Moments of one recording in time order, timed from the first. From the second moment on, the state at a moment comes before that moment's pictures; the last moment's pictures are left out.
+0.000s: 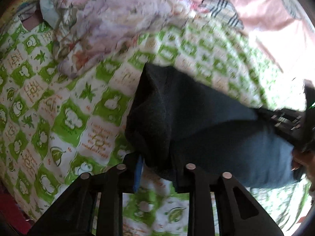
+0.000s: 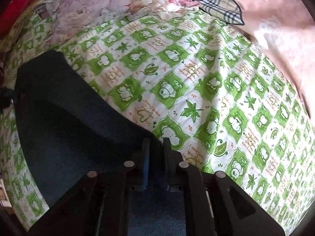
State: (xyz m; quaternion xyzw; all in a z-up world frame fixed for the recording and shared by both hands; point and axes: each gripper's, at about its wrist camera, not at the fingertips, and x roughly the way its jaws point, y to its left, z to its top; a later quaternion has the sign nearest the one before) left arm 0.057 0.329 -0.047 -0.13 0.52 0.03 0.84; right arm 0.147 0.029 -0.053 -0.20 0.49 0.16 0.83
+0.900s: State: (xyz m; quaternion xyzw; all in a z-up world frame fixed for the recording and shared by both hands) left arm 0.104 0.165 0.032 0.00 0.50 -0.14 0.85; right arm -0.033 -0.172 0.013 0.10 0.48 -0.05 0.87
